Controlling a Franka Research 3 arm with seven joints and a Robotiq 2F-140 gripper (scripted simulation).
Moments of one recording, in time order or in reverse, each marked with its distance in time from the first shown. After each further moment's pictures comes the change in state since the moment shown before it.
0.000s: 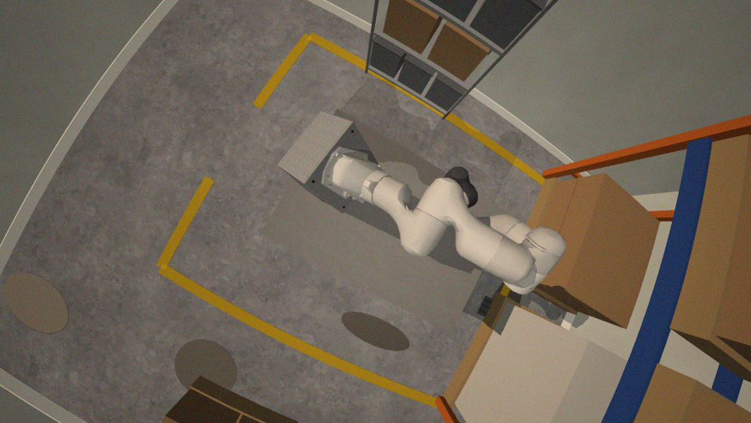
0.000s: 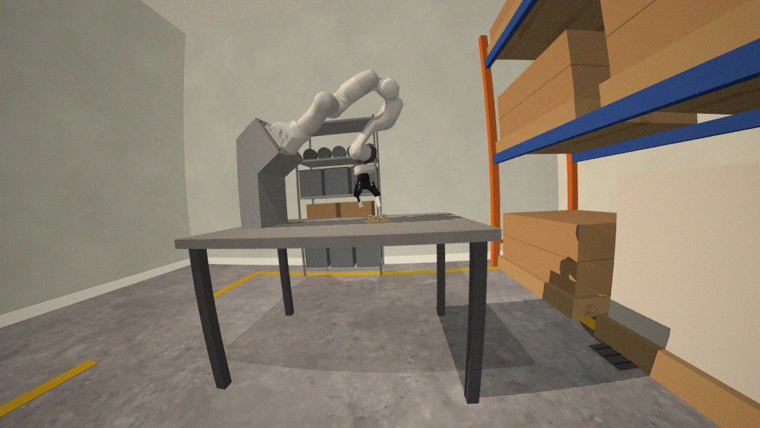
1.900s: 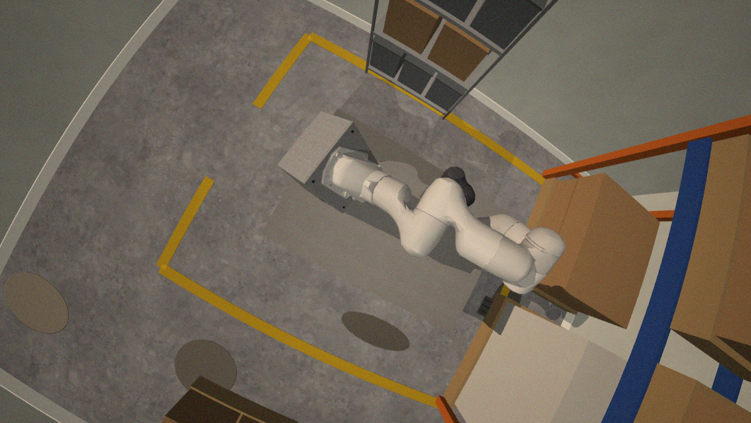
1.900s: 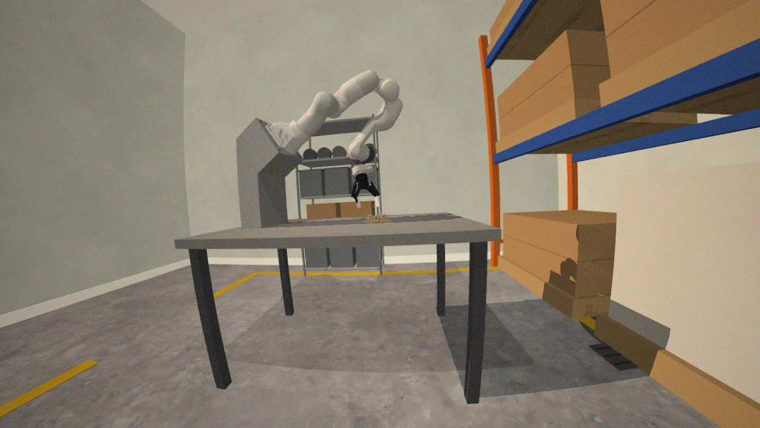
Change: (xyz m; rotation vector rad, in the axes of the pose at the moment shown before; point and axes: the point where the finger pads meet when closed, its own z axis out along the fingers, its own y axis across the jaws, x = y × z) arm 0.000 0.012 0.001 0.010 0.017 0.070
